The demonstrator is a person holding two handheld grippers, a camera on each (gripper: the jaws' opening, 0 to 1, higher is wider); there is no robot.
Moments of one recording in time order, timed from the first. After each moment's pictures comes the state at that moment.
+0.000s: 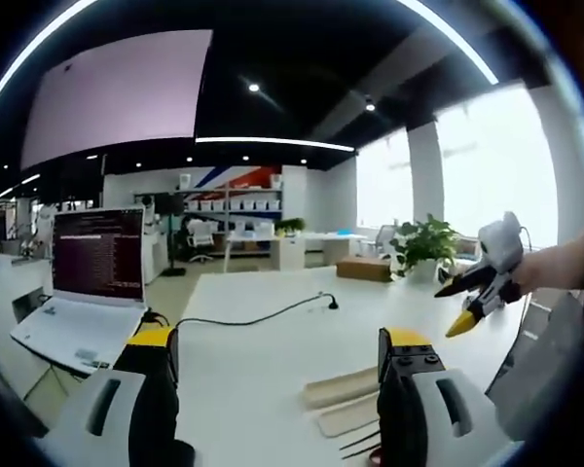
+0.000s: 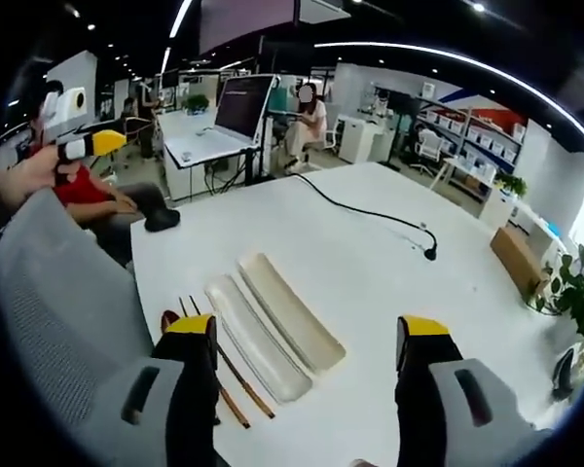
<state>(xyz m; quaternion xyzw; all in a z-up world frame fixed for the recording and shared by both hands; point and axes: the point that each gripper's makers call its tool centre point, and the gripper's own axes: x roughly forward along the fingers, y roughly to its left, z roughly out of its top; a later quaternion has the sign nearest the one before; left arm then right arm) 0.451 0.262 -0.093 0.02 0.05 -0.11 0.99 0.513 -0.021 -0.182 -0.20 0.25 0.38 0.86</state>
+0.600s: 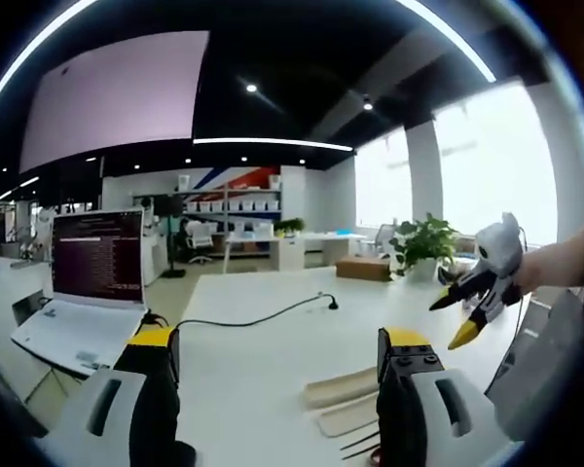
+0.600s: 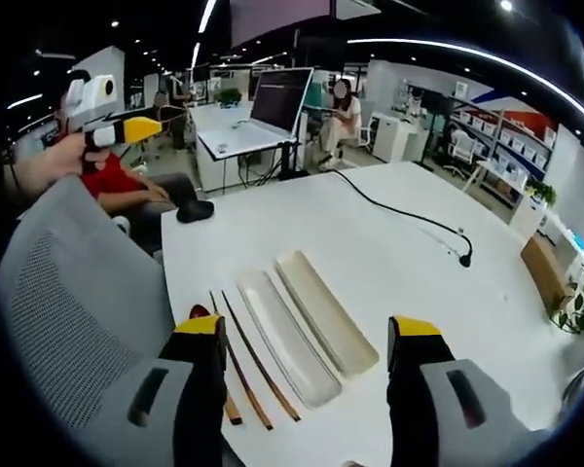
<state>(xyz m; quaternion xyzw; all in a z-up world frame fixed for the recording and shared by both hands) 0.451 0.261 -0.093 0.02 0.04 -0.11 0.99 0.492 0.009 -0.192 -0.21 0.26 0.45 0.83</state>
